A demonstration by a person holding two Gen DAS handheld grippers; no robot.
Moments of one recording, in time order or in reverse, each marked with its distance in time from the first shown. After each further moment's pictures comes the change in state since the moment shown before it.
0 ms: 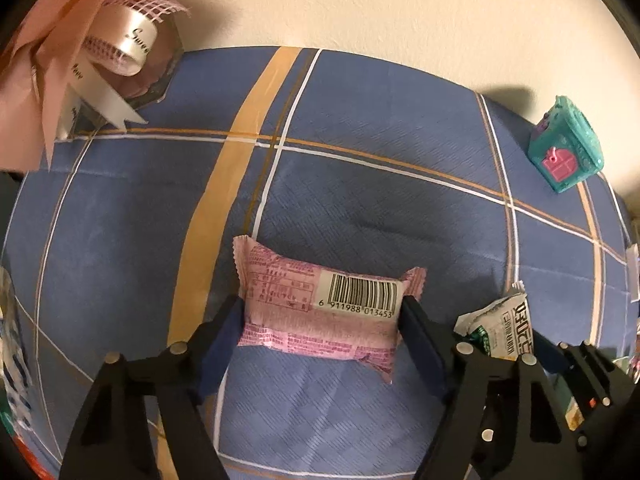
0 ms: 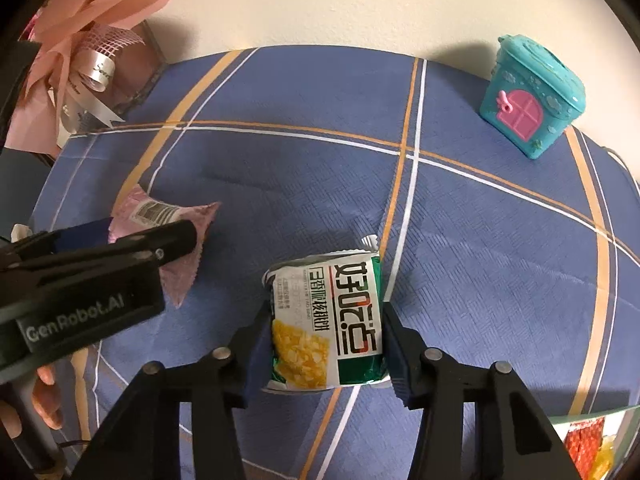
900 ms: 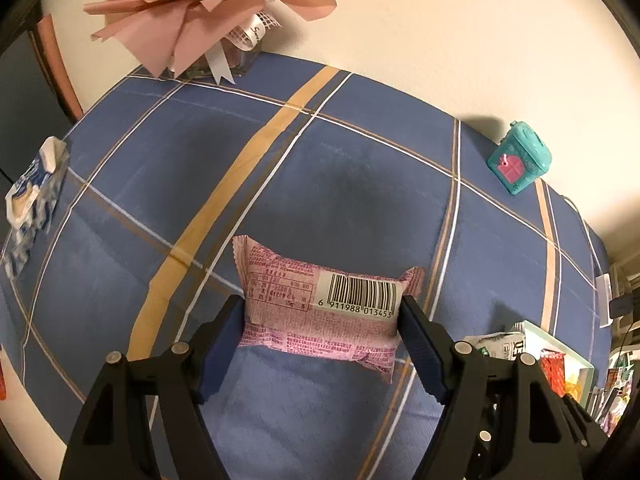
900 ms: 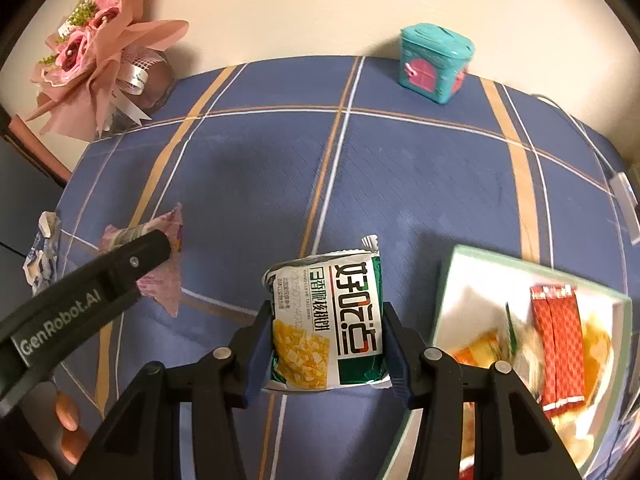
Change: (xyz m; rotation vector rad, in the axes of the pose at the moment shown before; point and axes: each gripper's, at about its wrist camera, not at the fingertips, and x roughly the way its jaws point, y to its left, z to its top) left arm -0.095 -0.023 -0.121 -0.225 -0.139 0.021; right arm -0.088 -0.019 -0.099 0.096 -0.045 -0.014
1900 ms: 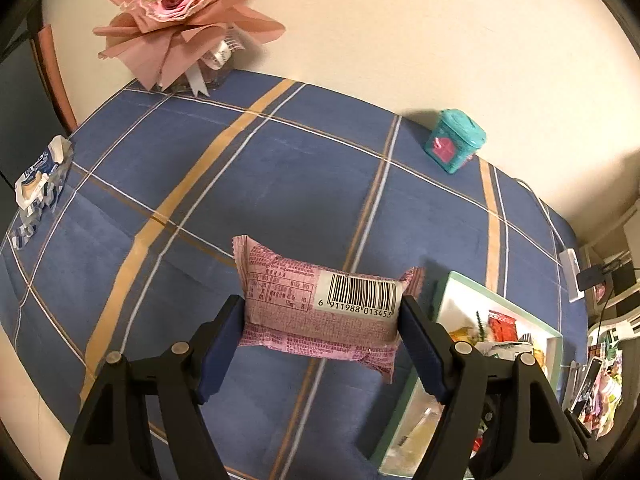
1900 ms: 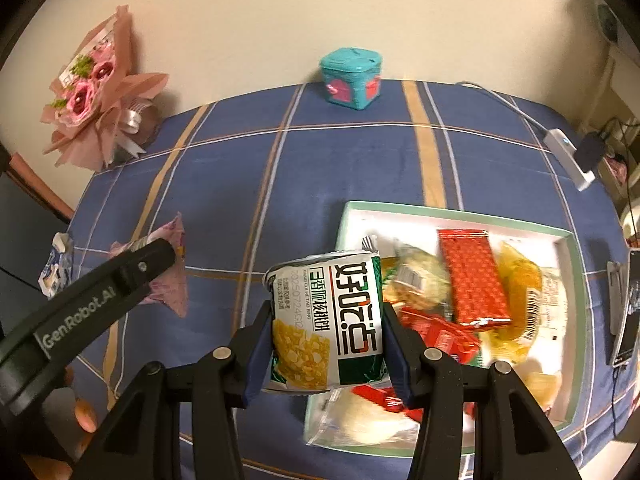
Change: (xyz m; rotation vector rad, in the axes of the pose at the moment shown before) left arm -0.060 -0.055 -0.055 0.038 -0.056 -0.057; right arm -0.085 -0.065 -0.063 0.112 -0.095 -0.015
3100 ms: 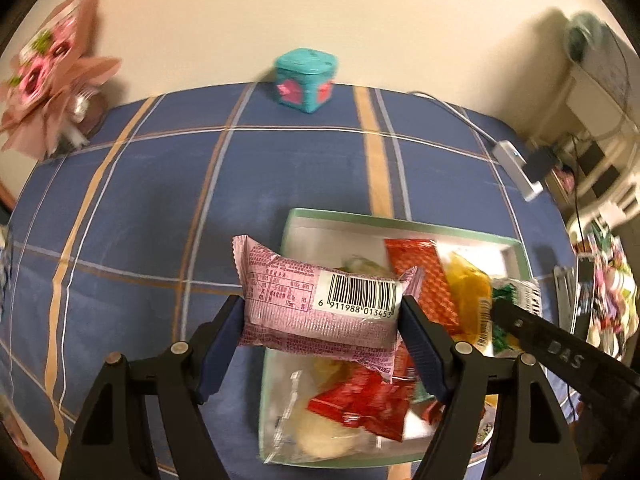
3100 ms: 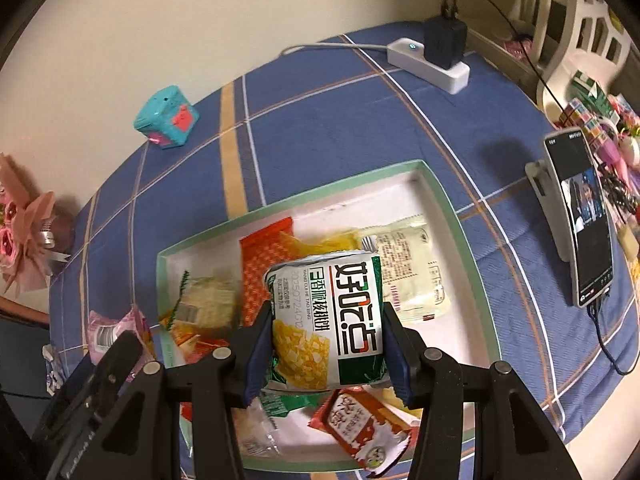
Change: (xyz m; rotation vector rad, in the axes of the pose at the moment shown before) left arm 0.013 -0.147 -0.052 0.363 0.054 -0.090; right arm 0.001 -0.186 -0.007 0.406 0.054 -0.060
